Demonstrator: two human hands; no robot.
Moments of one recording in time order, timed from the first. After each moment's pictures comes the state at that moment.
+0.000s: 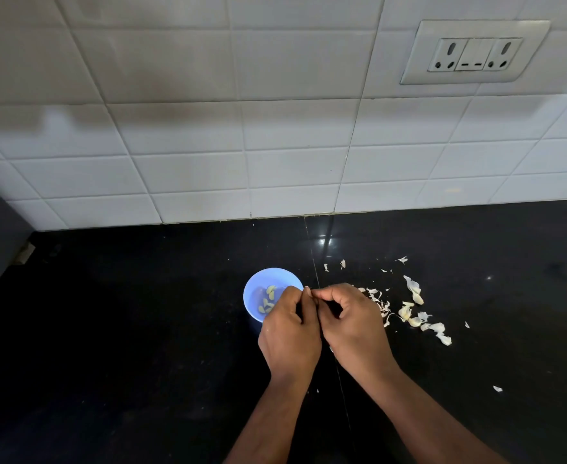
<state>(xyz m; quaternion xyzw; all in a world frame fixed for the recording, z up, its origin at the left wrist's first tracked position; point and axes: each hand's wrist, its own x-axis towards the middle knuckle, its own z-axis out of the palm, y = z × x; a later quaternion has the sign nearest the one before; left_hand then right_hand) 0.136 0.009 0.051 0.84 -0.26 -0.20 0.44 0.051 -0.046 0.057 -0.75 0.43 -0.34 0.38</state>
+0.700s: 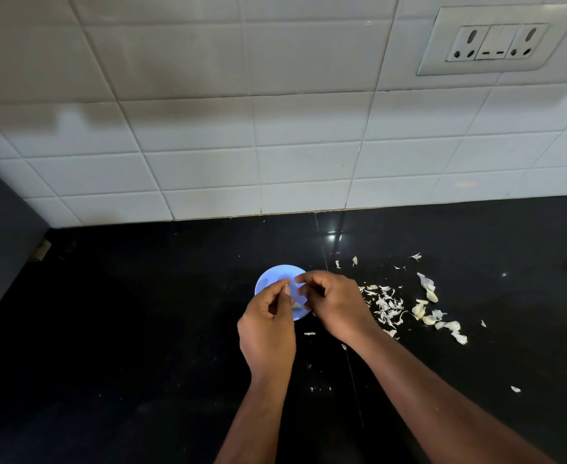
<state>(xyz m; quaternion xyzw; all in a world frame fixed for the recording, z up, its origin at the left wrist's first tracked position) 0.171 0.031 0.052 0.79 -0.18 -0.20 0.56 0.092 -0.079 0.031 -0.77 0.40 -0.22 0.45</state>
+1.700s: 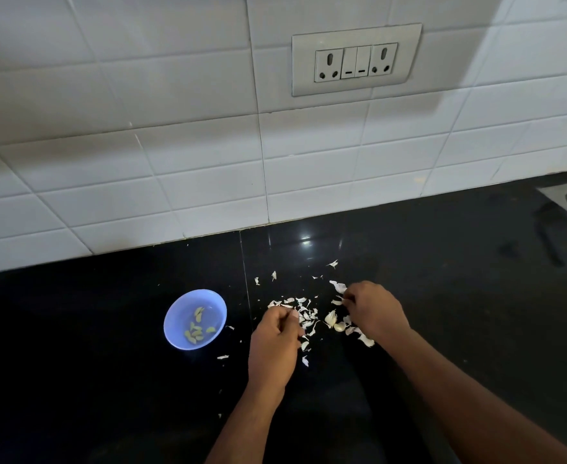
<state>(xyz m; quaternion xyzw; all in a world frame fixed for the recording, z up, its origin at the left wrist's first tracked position) 0.049 -0.054 0.031 0.74 -0.25 -0.39 0.50 -0.098 -0.205 0.021 -0.80 0.55 -0.02 0.21</state>
